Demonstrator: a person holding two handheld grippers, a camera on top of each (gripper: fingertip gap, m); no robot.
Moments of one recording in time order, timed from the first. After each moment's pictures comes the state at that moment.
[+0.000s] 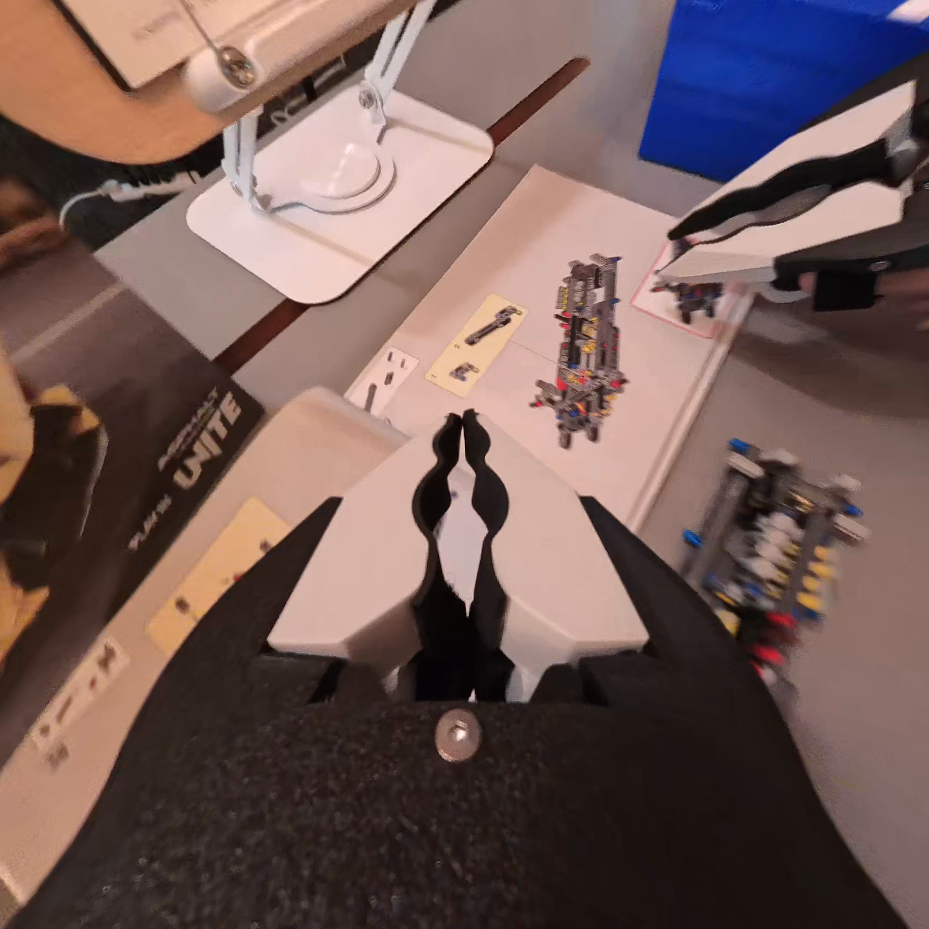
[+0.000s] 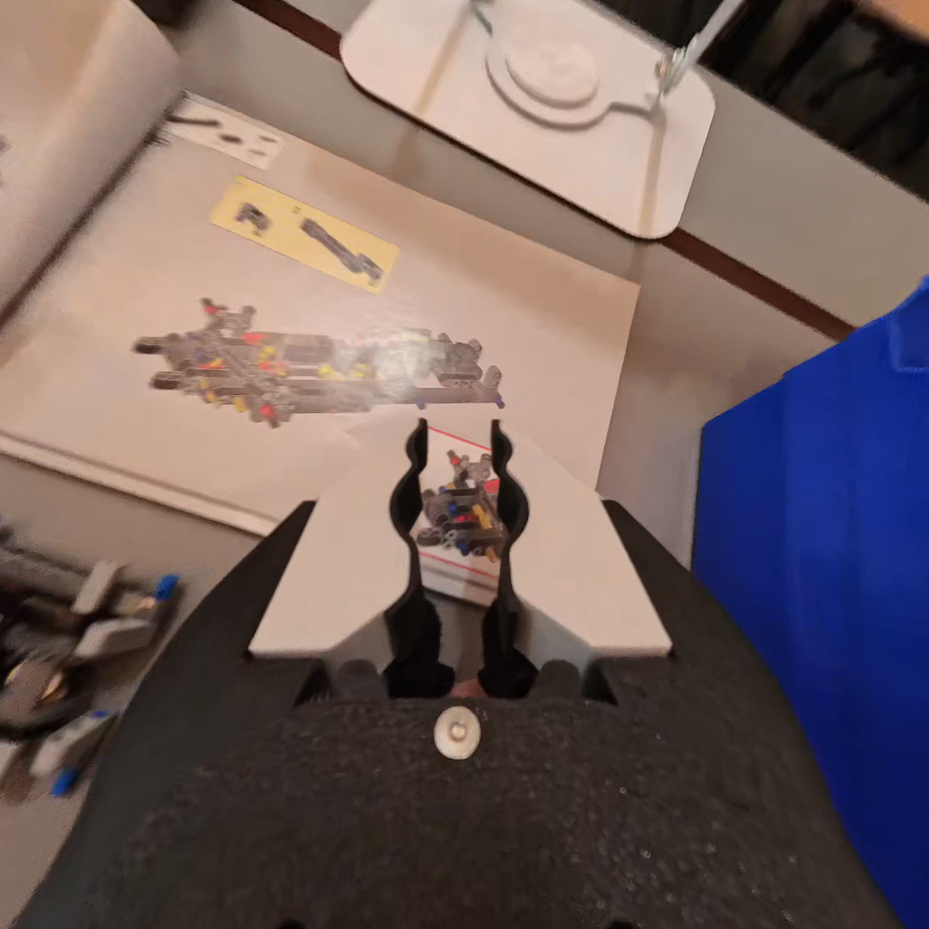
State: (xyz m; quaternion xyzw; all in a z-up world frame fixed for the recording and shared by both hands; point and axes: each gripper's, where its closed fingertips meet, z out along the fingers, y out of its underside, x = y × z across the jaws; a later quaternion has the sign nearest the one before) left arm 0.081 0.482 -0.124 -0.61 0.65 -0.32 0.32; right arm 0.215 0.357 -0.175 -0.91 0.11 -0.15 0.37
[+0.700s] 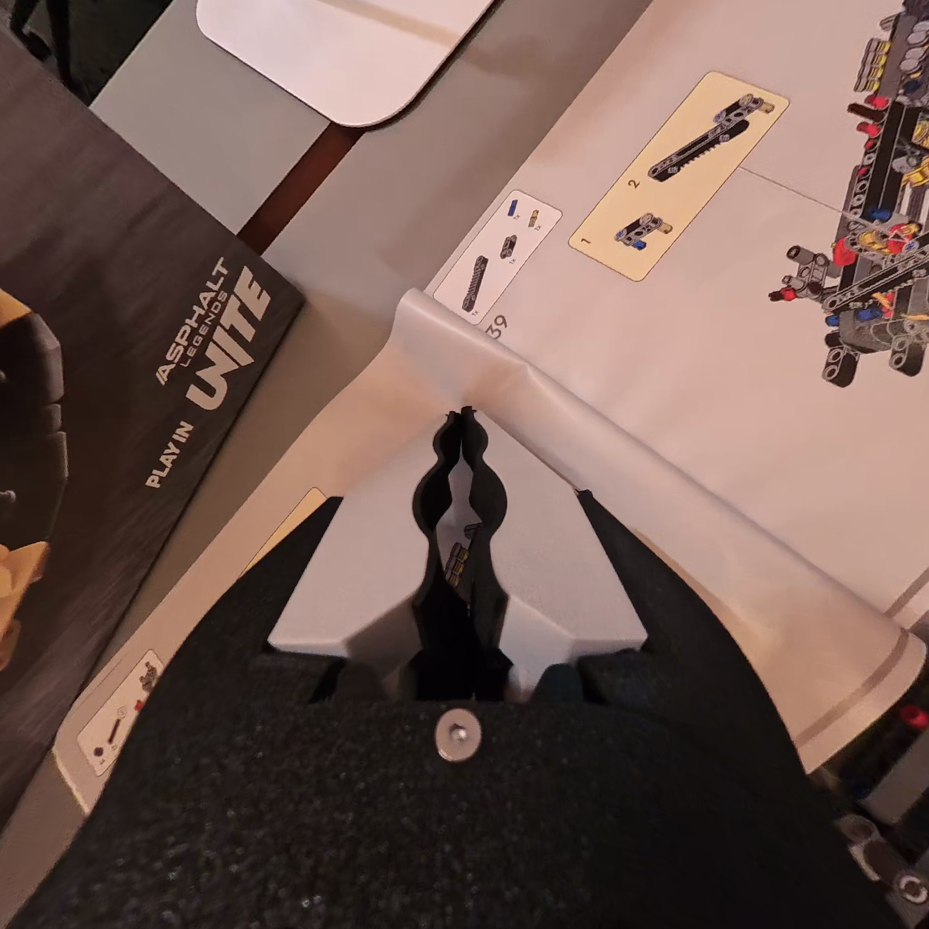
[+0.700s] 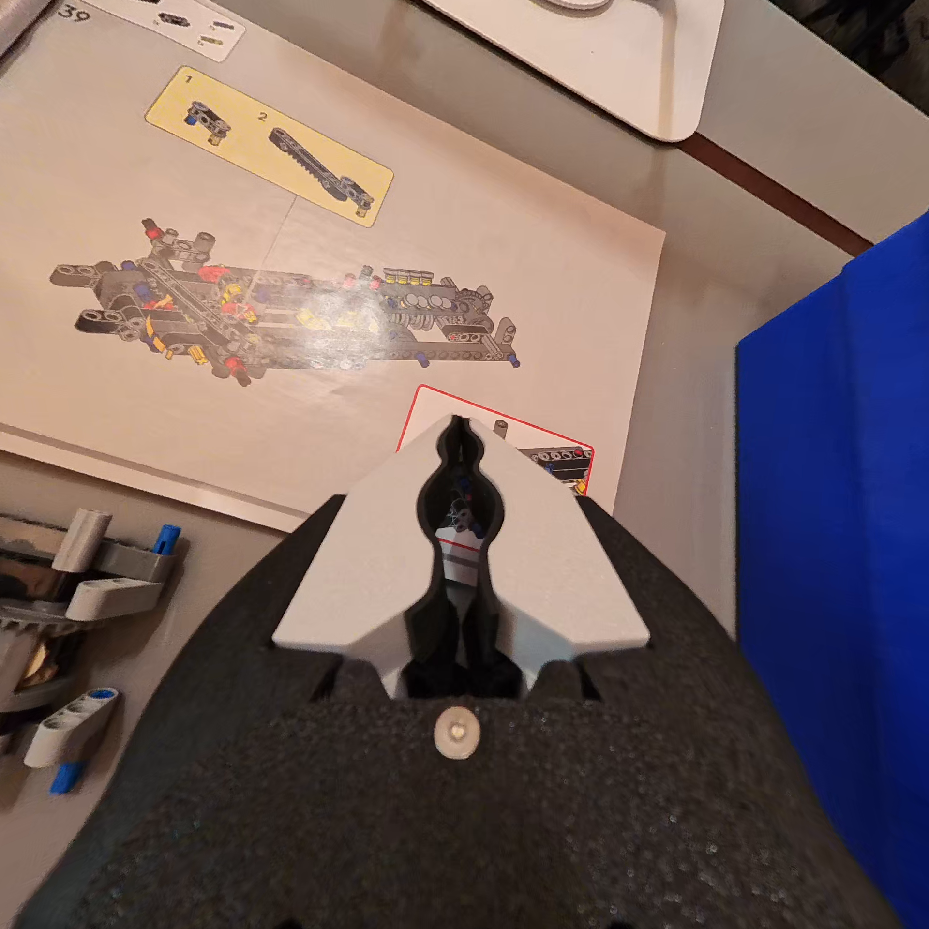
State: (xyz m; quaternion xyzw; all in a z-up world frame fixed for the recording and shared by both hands) left arm 0.082 0.537 -0.208 -0.64 0.68 -0.17 0.33; right arm 0.198 0.337 -0.204 -0.91 0.13 -0.19 0.35
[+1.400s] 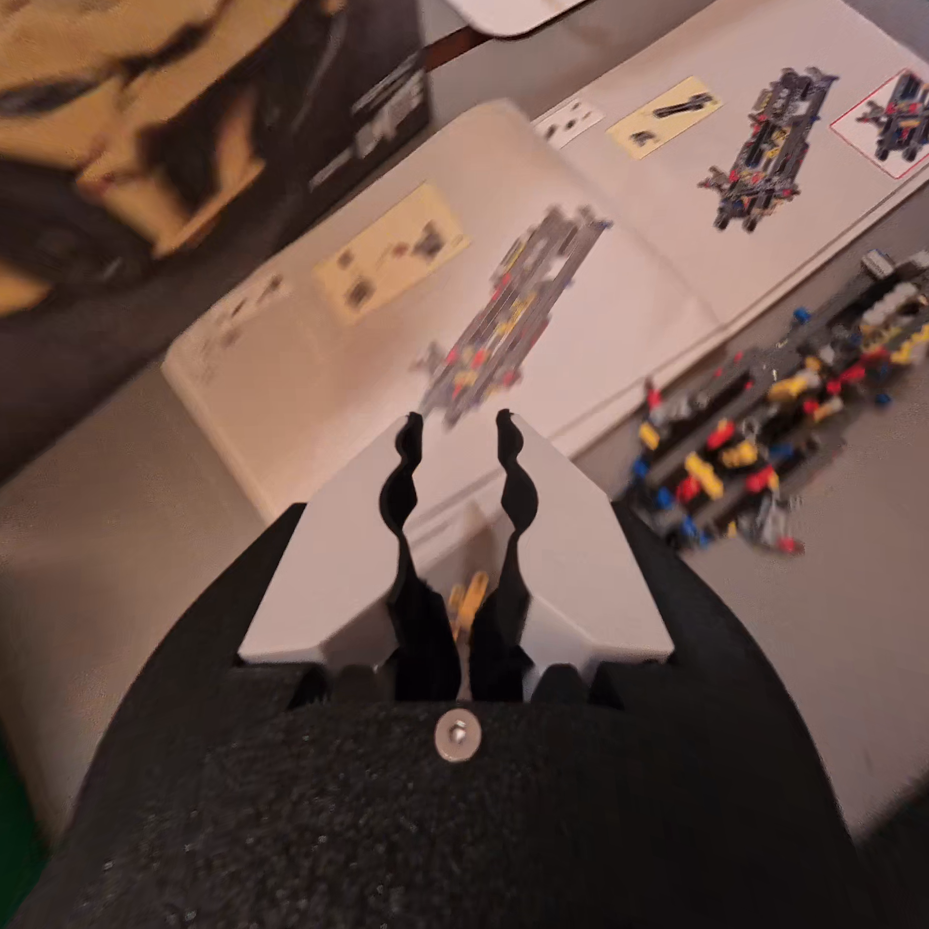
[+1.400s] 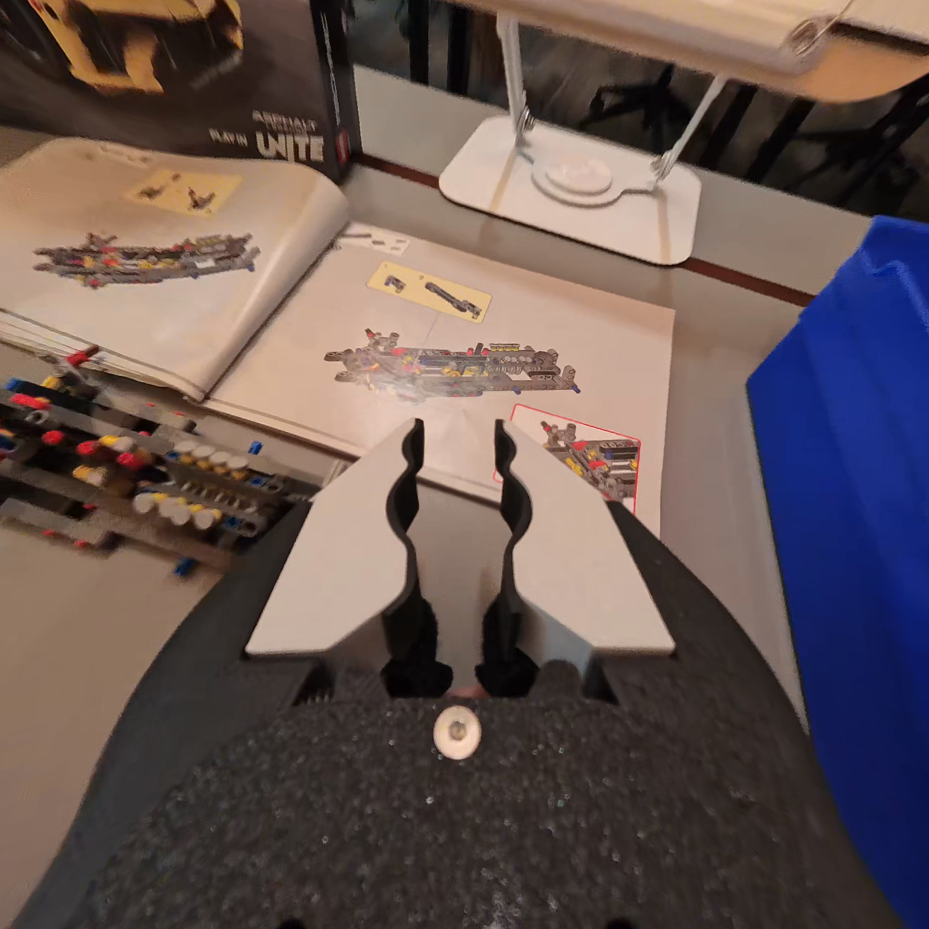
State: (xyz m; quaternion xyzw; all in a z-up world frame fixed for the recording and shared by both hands) left arm -0.077 0.535 -0.144 -0.72 0.57 -0.24 0.30; right arm 0.136 0.318 -0.140 -0.85 0.13 -0.13 0.49
